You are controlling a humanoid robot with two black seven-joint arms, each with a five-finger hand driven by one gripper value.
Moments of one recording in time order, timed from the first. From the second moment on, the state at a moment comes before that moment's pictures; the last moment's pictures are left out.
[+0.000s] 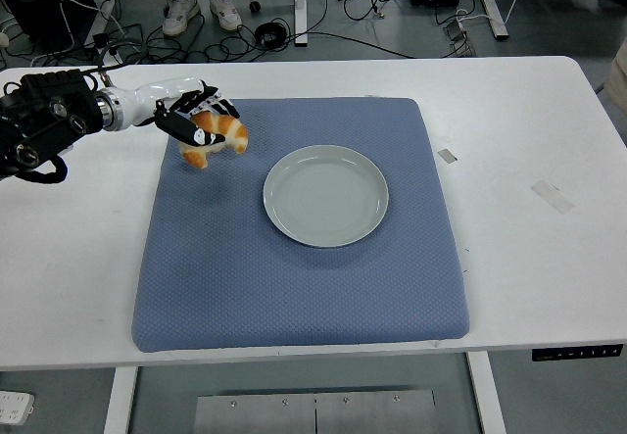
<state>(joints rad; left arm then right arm) -1.26 0.30 0.19 -0.49 0.62 -0.32 -0.39 -0.10 0.00 0.10 0.06 -0.11 -0.10 0.22</state>
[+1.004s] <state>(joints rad) -1.29 0.15 0.08 -0.53 0.59 -0.45 -0.39 -0.10 0.00 0.10 0.06 -0.11 -0.10 0.22</state>
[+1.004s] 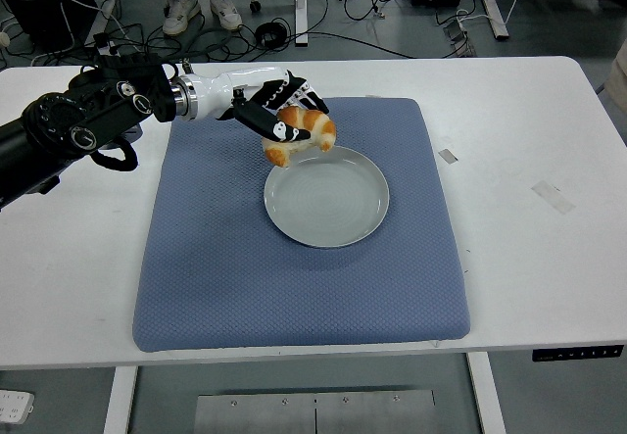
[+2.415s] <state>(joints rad) -1.20 0.11 0.08 -0.53 0.59 -0.44 -0.39 -0.10 0.00 0.10 0.06 -0.11 -0.10 0.22</state>
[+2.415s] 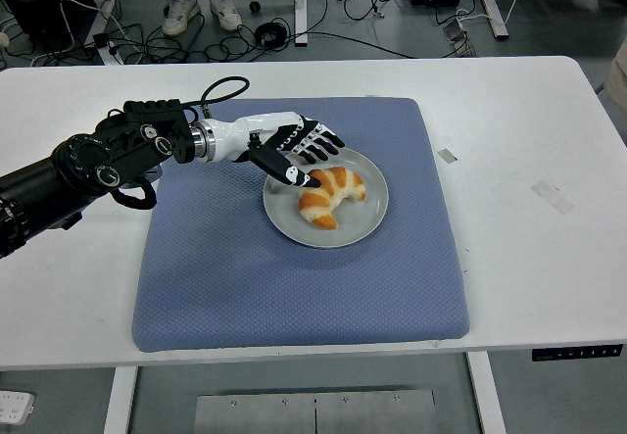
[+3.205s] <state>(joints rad) -1.27 0.17 0.02 -0.51 0.41 -0.43 -0.39 -0.10 0.00 0.10 0.06 -0.11 -0.10 0.22</state>
